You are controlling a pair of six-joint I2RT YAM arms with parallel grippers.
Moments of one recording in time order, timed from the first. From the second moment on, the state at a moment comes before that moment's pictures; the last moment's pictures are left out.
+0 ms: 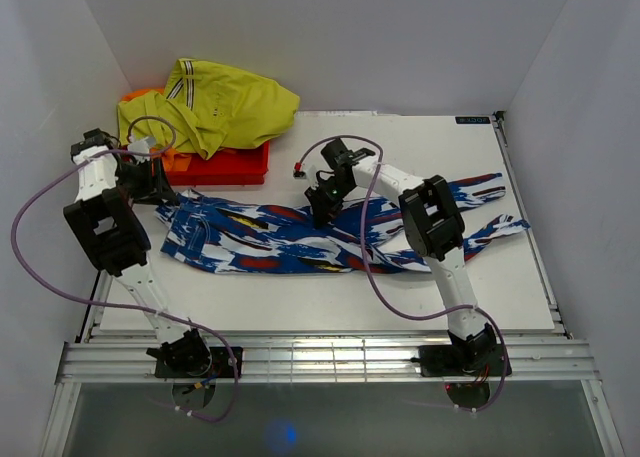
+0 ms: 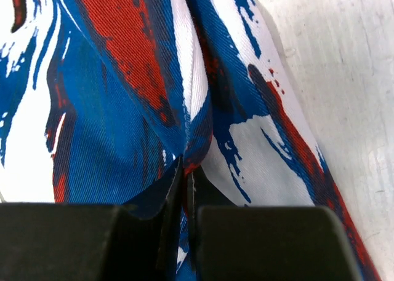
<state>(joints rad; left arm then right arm) 0.47 2.11 1.85 -1.13 0.56 0.38 0.61 2.34 1.88 -0.79 -0.68 -0.40</state>
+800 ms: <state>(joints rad) 0.61 1.97 1.36 -0.96 0.54 0.61 0.64 2.21 1.87 -0.78 -0.48 -0.42</state>
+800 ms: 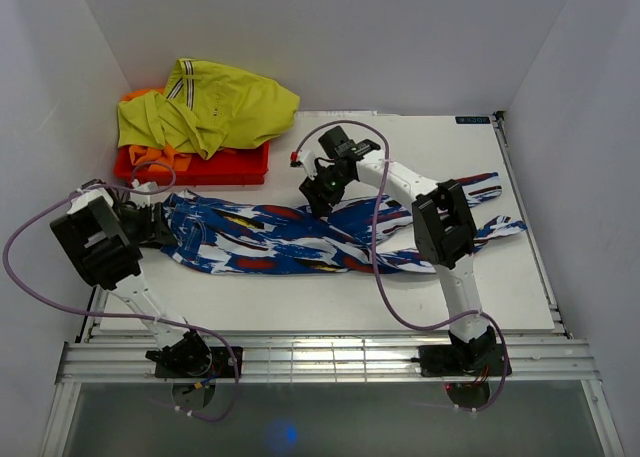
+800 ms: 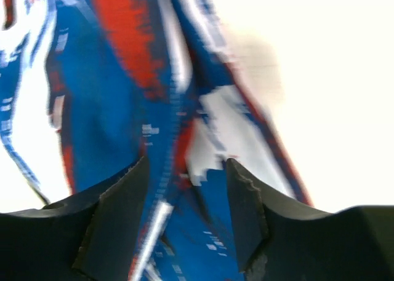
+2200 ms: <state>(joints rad) 1.07 1.73 1.12 -1.27 0.20 0.91 0.58 2.31 1.87 -0.57 -0.15 -0.38</state>
